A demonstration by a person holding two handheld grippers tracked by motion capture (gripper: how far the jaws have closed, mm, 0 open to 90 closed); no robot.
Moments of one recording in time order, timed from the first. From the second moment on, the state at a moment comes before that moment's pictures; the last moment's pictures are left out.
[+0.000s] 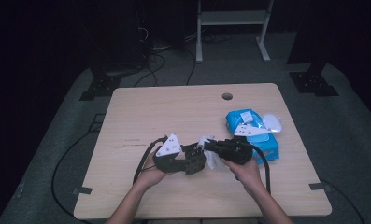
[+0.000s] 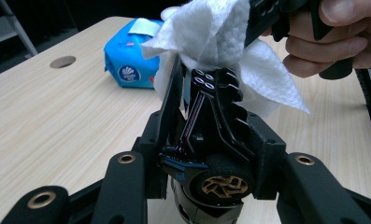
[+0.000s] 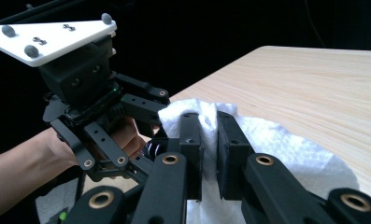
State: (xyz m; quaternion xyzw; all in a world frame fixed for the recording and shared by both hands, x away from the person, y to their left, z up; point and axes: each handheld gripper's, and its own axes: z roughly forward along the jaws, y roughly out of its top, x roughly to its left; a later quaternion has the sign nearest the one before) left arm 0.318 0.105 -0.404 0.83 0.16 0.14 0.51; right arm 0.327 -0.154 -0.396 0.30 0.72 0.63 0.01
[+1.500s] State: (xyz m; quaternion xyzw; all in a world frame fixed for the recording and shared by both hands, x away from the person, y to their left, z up) left arm 0.321 0.110 -0.413 0.82 0.17 0.12 0.54; right arm 0.337 -0.169 -0.426 0.34 0.70 0.63 -0.05
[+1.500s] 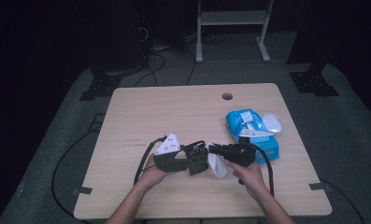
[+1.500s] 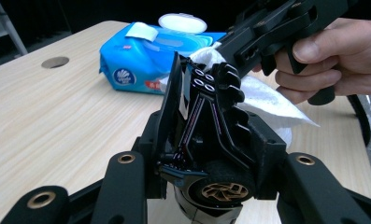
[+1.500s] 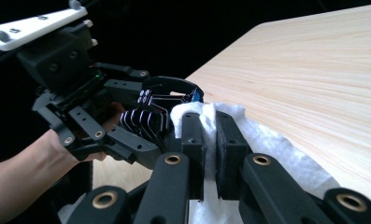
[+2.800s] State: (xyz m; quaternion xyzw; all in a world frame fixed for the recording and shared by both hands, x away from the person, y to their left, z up) left arm 0.285 0.197 -0.455 0.87 0.20 0.10 0.44; right arm 0.312 -0.081 -0.435 0.25 0.79 0.56 -0.01
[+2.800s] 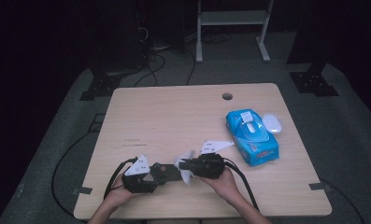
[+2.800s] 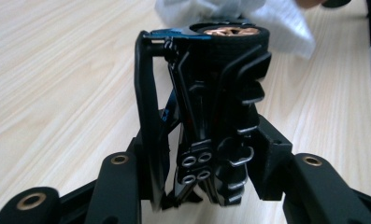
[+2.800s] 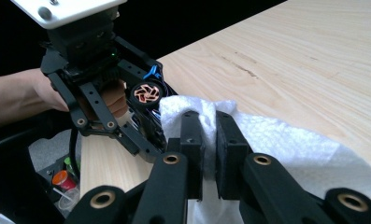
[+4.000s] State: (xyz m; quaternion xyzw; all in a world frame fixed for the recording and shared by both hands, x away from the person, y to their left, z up) left arm 0.312 0.139 -0.445 0.89 0.16 0.14 0.39; right arm 0.326 -0.138 -0.441 0.31 0.79 0.54 0.05
